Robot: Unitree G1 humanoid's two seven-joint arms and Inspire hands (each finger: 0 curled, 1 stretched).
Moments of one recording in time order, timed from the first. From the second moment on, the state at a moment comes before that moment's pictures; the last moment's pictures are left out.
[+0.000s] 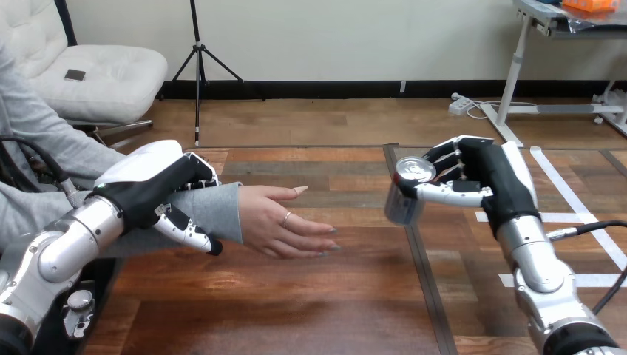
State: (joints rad) left arm -0.55 0.67 -0.26 0.82 0.48 -0.58 -0.18; right arm -0.64 -0.29 -0.04 1.18 -0.13 -0.54 -0.03
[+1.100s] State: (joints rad) left arm -0.54 0.66 -0.25 0.79 0.46 -0.53 -0.21; right arm -0.64 -0.21 0.00 1.18 -0.17 -0.54 -0.03
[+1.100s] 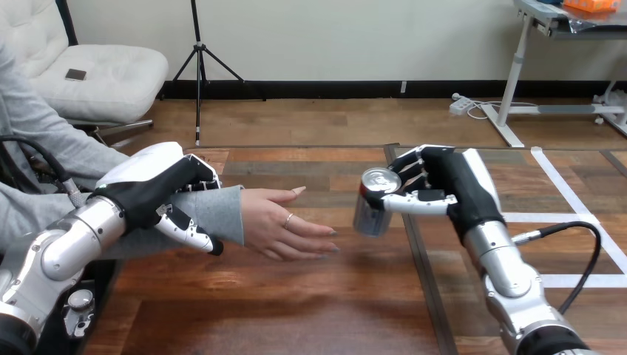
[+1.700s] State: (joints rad) left arm -0.54 0.65 -0.25 0.78 0.44 -0.52 -0.22; right arm -0.64 -0.16 0.00 1.18 -0.18 -0.53 -0.03
